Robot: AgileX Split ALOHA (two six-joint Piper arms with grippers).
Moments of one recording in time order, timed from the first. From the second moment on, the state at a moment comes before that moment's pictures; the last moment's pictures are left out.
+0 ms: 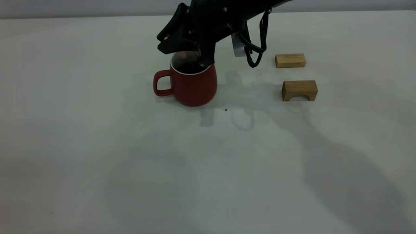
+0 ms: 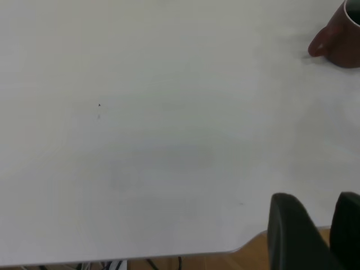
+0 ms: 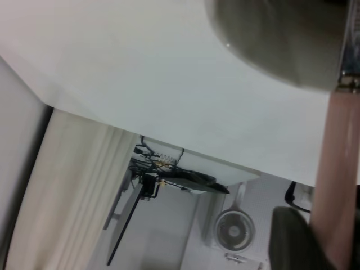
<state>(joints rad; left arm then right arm) -0.05 -0.02 -0.49 0.01 1.13 -0.01 0.44 2.49 -1.66 1.51 0.73 0.54</state>
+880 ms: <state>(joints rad) -0.05 -0.02 -0.49 0.01 1.13 0.00 0.42 1.89 -1.66 0.45 0.97 0.46</state>
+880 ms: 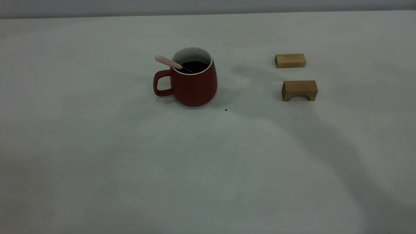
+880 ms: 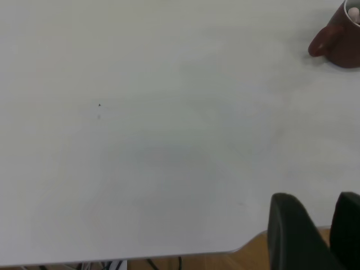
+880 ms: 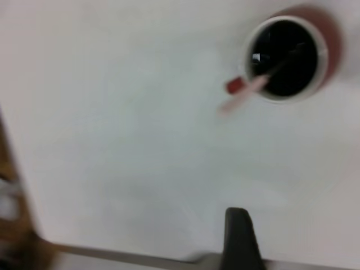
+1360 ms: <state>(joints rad) -0.05 -0.02 -0.49 0.01 1.13 0.00 0.42 1.49 -1.52 0.19 1.23 0.06</state>
